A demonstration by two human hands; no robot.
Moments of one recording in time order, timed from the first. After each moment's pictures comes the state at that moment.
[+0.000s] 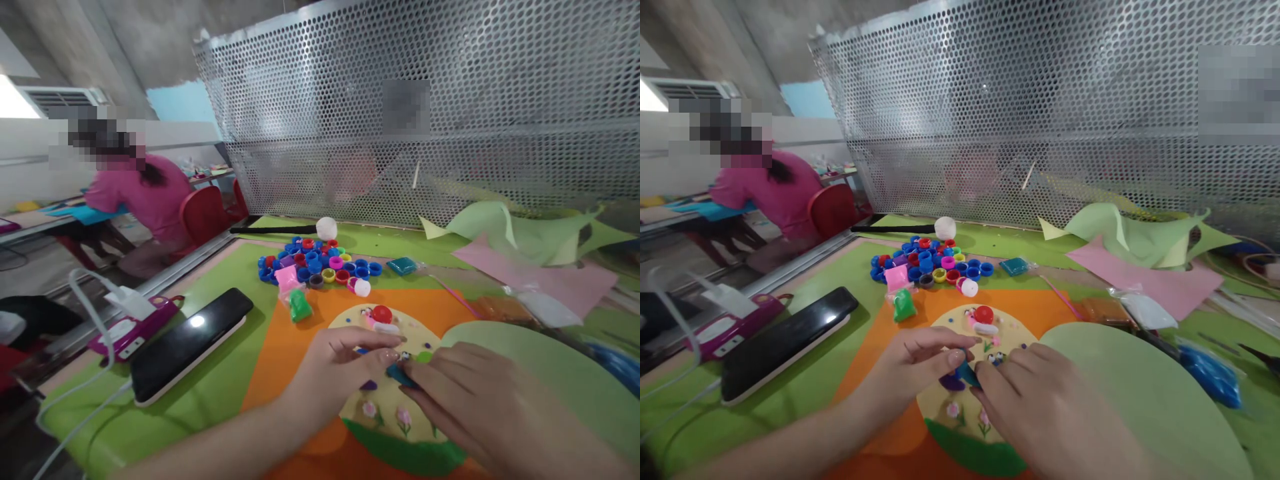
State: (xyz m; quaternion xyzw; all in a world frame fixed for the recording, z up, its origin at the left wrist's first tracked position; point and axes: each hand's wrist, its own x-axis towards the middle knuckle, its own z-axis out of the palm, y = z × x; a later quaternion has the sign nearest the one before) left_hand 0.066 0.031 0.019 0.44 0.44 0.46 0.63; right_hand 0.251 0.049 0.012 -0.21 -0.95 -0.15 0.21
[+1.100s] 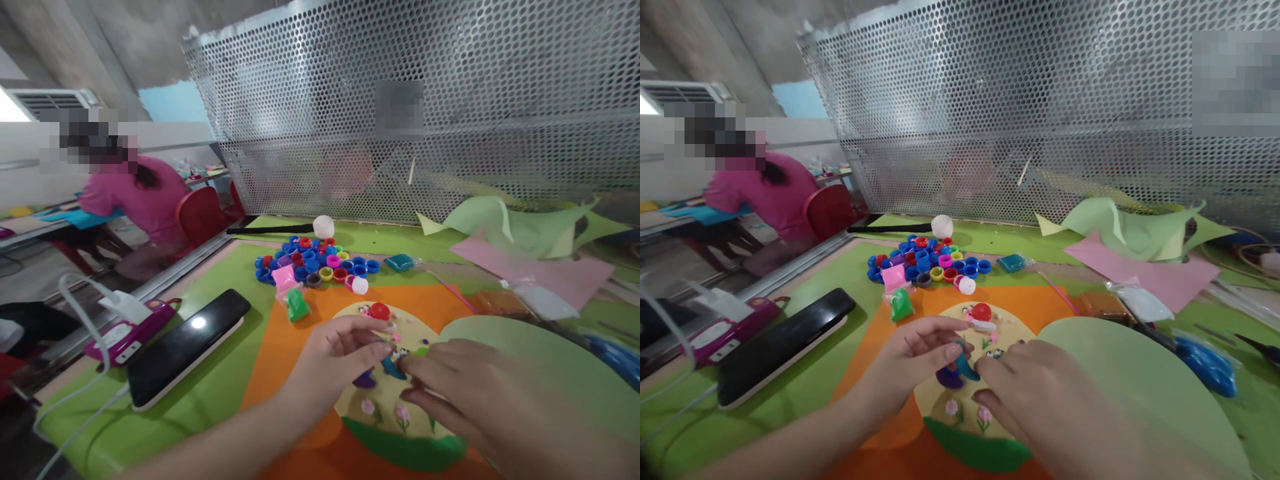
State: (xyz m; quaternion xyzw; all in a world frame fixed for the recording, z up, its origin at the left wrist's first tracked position) left_hand 0.062 0.036 0.014 0.45 0.45 0.46 0.62; right_hand 0.246 0.049 0.020 -0.22 -0.95 -0.10 0.18
